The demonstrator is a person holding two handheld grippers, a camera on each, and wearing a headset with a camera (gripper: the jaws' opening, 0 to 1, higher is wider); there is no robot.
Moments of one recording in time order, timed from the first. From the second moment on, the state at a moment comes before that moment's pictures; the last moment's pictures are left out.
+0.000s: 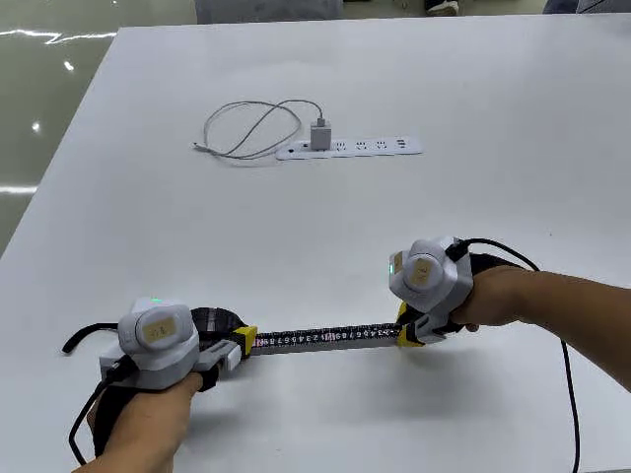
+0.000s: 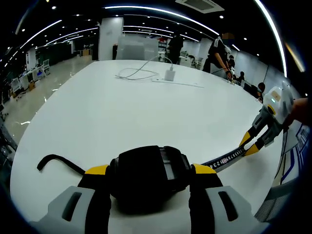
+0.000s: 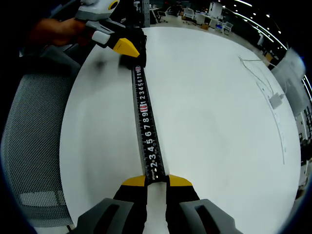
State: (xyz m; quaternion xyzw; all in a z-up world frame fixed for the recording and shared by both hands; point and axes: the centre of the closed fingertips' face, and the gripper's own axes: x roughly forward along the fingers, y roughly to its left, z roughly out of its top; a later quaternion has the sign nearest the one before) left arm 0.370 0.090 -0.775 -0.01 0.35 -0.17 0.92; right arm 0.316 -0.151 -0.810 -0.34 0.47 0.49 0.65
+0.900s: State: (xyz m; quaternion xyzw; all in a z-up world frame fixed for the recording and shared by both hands) left arm 0.369 0.090 -0.776 -0.02 0.36 -0.18 0.91; right arm 0.318 -0.140 -0.809 -0.34 0.46 0.50 0.65
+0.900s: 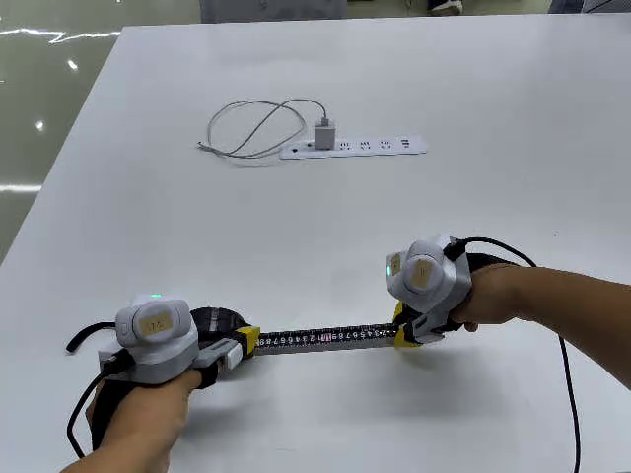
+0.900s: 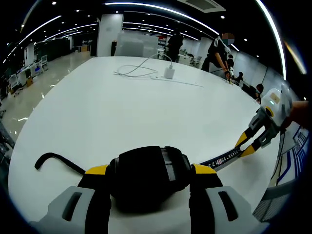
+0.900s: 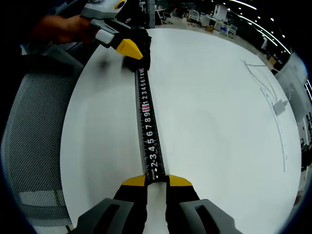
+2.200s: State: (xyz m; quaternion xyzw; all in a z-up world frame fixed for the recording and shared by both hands) left arm 0.369 0.089 -0.779 -0.02 0.37 -0.19 0.91; right arm 0.319 -0.125 -0.809 -0.34 0.47 0.50 0.65
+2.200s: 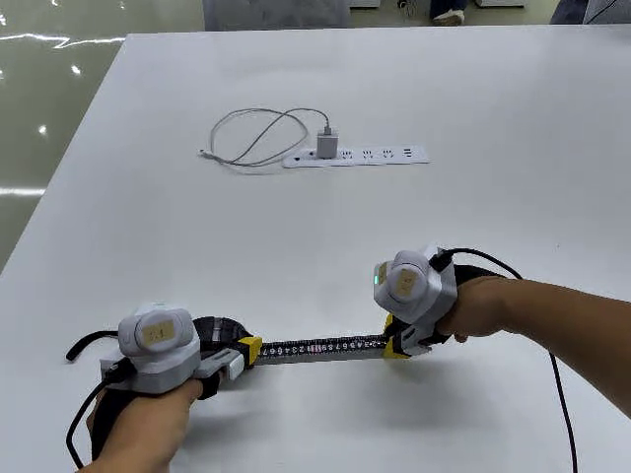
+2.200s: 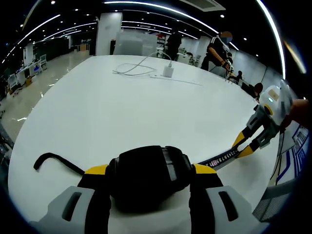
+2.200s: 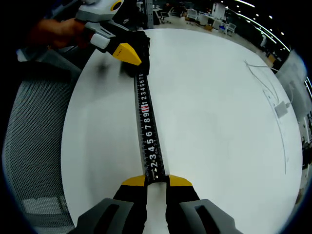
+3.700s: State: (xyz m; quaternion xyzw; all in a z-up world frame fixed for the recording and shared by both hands) left arm 0.369 0.090 -0.779 -0.03 0.38 -0.19 0.91; right arm 0.323 -0.107 -0.809 -0.34 0.44 0.52 0.65
